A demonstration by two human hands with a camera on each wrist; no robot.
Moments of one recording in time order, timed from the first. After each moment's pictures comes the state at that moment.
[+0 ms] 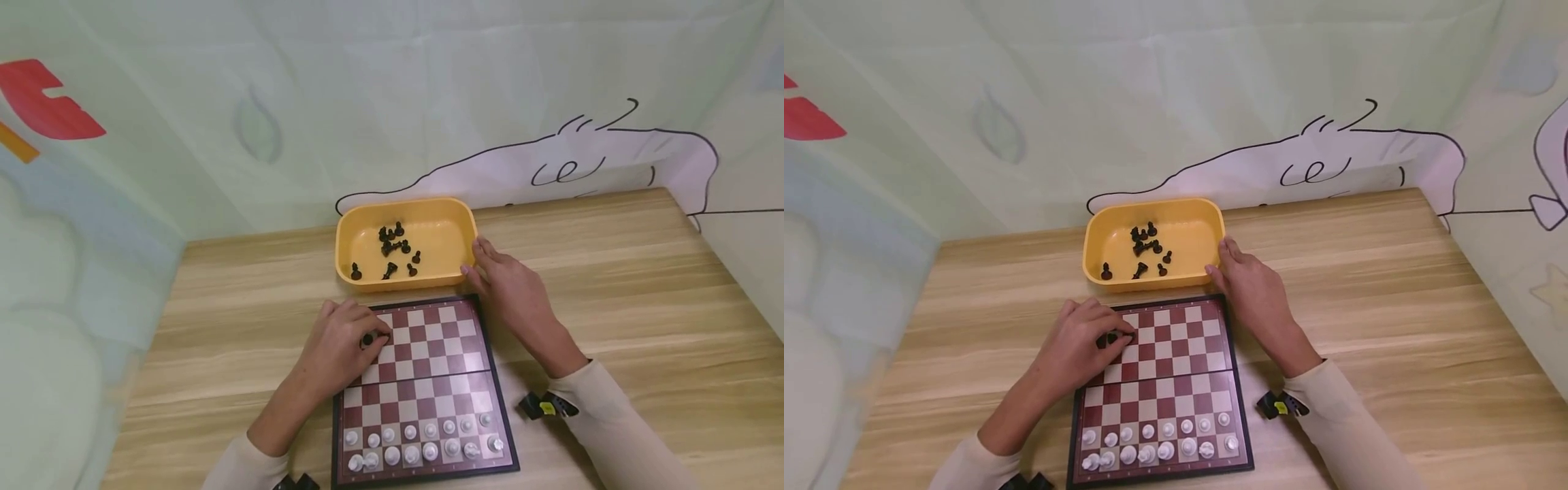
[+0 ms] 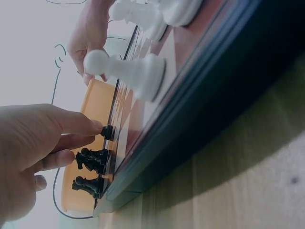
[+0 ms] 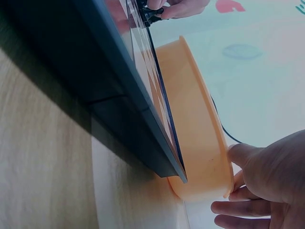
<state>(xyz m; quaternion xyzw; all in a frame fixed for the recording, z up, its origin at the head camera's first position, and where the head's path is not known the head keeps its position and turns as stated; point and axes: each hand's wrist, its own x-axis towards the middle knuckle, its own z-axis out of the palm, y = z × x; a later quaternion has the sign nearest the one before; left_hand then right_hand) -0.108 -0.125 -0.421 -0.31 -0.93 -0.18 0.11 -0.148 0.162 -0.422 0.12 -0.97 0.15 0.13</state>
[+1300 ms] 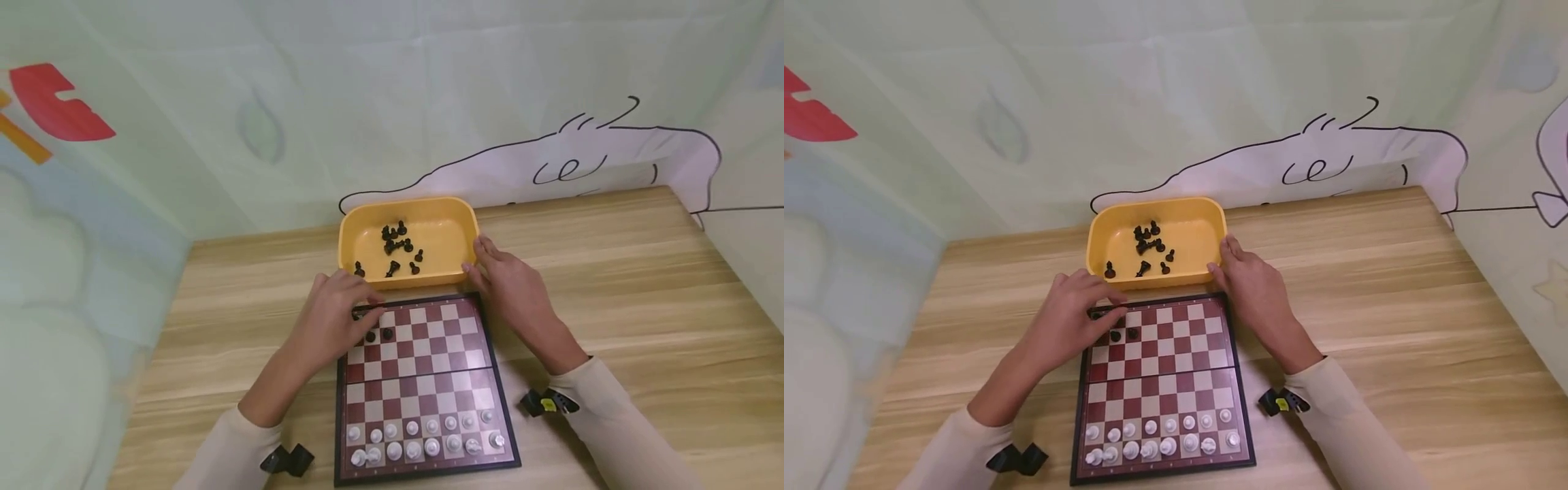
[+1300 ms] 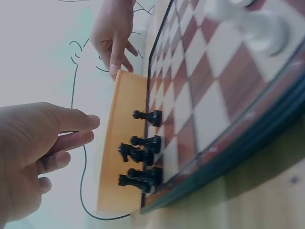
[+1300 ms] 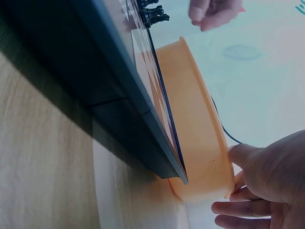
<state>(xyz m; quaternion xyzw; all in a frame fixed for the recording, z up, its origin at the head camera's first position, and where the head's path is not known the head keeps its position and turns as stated) -0.131 -0.133 -0.393 -0.33 -0.91 -0.22 0.15 -0.147 0.160 -0.422 0.12 -0.97 0.15 0.13</state>
